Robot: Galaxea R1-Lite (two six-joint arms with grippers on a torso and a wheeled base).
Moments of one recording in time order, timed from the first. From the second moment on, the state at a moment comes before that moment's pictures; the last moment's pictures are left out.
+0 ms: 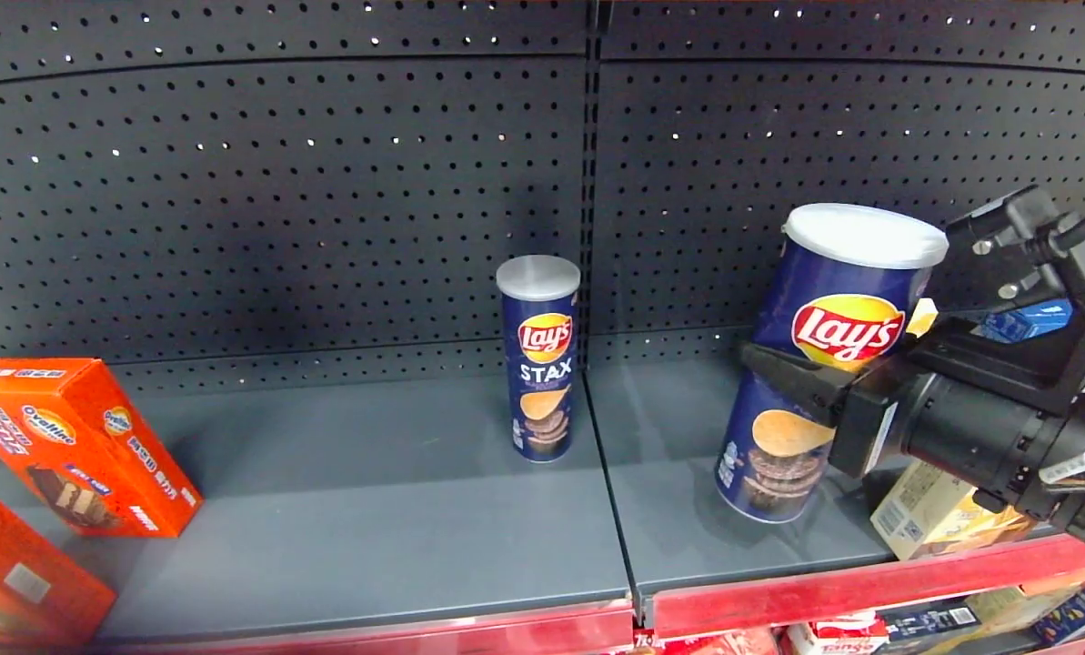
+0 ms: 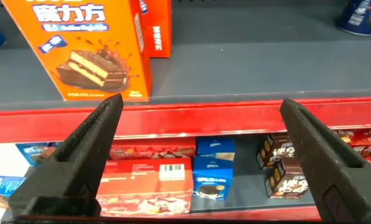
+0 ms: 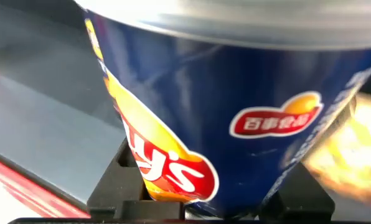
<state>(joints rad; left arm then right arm) 0.00 0.00 0.00 0.00 0.04 -0.02 0.75 1.35 -0.70 -0.66 -0.16 -0.09</state>
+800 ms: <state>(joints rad) 0.00 0.00 0.00 0.01 -0.04 0.06 0.75 1.44 -0.74 -0.66 -0.26 -0.12</state>
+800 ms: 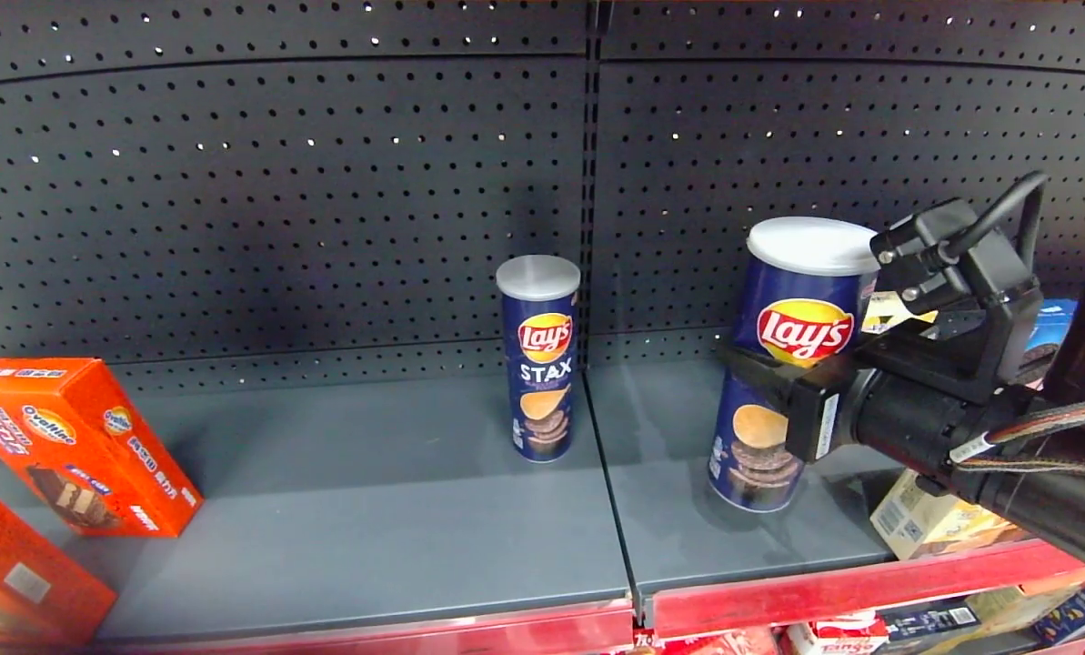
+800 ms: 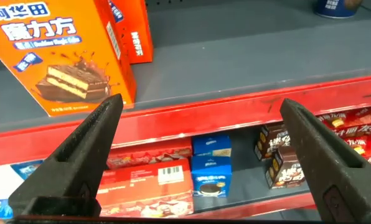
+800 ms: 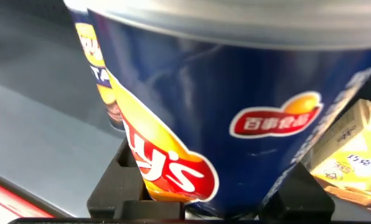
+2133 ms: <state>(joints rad) -0.08 0.83 -0.54 -0.17 -0.48 0.04 0.73 1.39 -0.73 -0.66 -0.27 -0.14</state>
